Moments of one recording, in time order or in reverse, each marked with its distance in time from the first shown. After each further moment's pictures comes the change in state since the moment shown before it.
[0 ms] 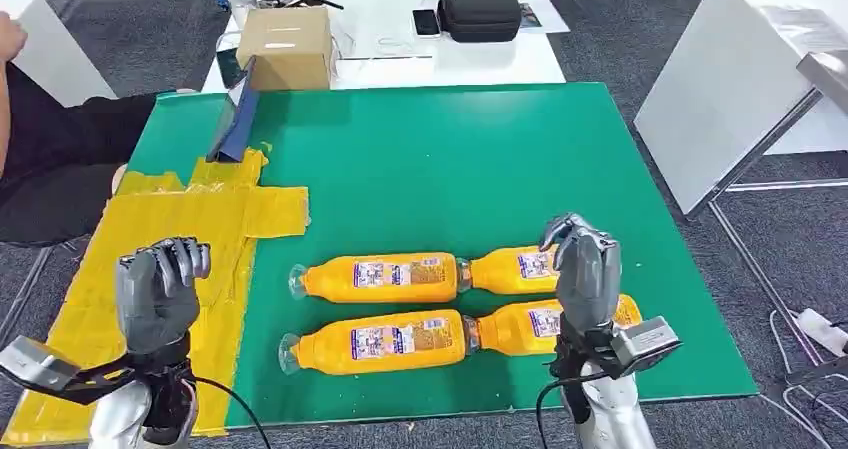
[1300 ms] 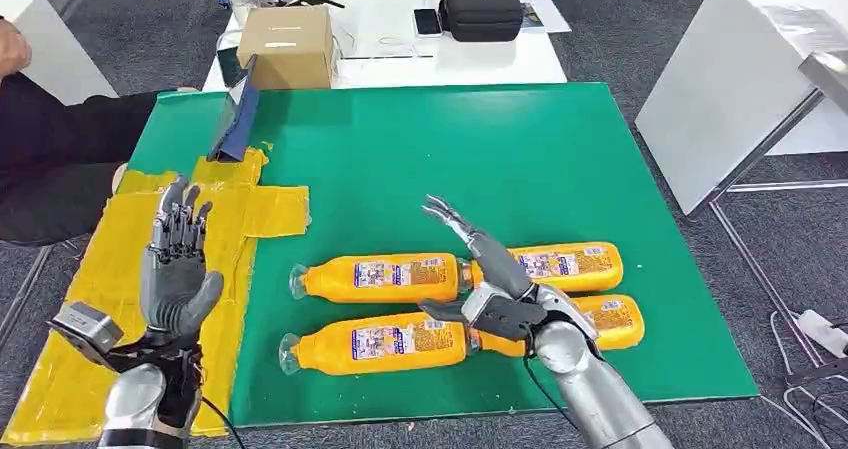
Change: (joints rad) left arm -0.055 -0.017 0.042 0.124 -0.116 0.040 0.053; right arm -0.244 -0.120 0.308 0.288 0.311 0.104 0.214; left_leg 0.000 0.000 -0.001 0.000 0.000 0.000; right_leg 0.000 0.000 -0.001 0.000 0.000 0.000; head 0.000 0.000
